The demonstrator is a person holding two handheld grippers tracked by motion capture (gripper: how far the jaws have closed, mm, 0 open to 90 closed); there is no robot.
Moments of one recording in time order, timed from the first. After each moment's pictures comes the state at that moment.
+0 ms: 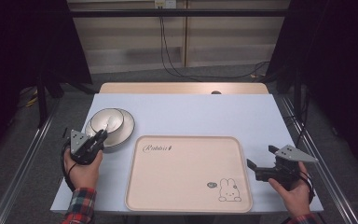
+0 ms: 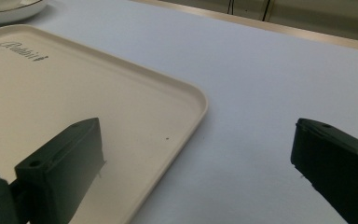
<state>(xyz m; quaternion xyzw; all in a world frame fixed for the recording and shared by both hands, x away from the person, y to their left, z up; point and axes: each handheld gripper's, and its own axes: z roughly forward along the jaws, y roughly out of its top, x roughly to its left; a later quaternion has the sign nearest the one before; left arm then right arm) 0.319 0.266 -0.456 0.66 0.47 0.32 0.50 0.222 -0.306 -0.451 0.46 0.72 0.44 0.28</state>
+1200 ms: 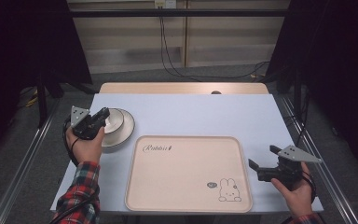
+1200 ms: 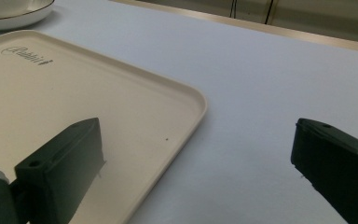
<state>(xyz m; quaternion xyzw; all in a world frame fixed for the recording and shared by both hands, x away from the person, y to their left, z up) 0.375 0.254 -0.418 0.63 0.47 0.33 0.53 0.220 -0.312 -0.450 0.47 0.71 0.45 0.28</state>
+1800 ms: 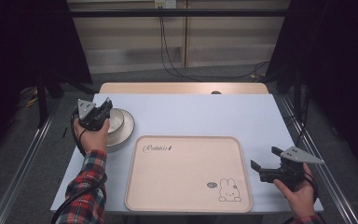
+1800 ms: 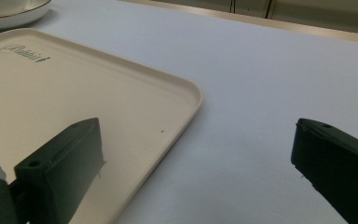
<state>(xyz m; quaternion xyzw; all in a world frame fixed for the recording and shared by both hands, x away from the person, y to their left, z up) 0.406 0.248 -0.429 0.62 0.47 0.35 0.53 0.218 -0.319 -0.455 0.47 0.71 0.45 0.27</state>
